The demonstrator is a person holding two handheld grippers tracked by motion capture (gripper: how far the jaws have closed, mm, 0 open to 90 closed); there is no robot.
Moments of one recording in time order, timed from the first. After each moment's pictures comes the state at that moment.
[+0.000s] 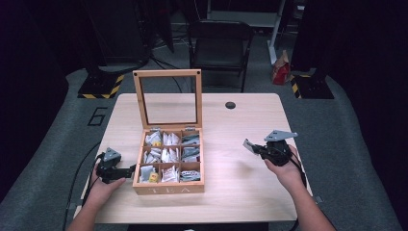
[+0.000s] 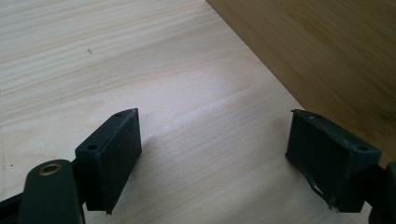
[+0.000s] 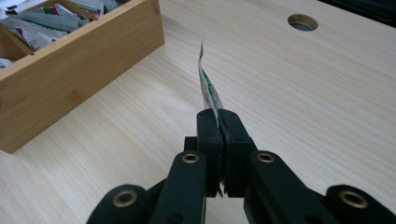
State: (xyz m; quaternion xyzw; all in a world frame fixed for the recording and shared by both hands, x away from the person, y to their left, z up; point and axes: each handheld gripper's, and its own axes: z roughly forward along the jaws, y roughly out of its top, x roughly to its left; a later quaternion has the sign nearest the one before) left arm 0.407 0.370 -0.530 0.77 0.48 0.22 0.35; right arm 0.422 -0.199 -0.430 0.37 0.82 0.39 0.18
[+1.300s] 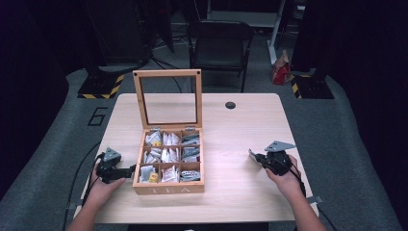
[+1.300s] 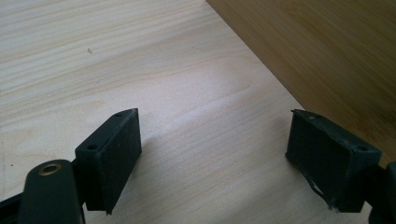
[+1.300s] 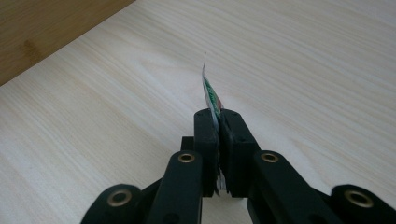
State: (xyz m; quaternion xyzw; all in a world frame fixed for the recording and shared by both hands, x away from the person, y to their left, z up) left arm 0.407 0.370 -0.530 0.77 0.48 0.22 0.35; right arm 0.414 -0.209 -0.474 0.40 0.82 0.36 0.20
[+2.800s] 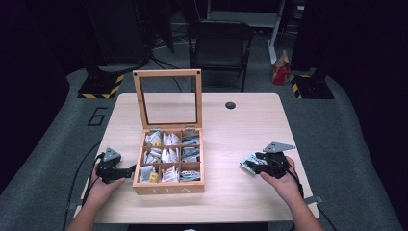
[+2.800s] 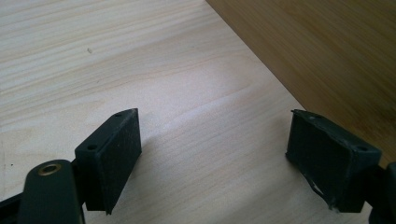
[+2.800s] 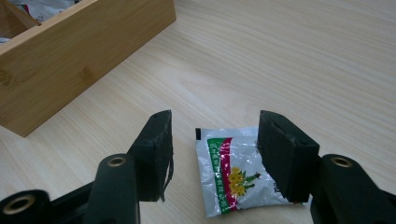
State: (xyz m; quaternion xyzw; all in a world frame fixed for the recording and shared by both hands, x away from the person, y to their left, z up) left arm 0.406 0.370 -0.529 0.77 0.48 0.22 0.35; right arm 0.402 -0.196 -0.463 0.40 0.81 0.40 0.16
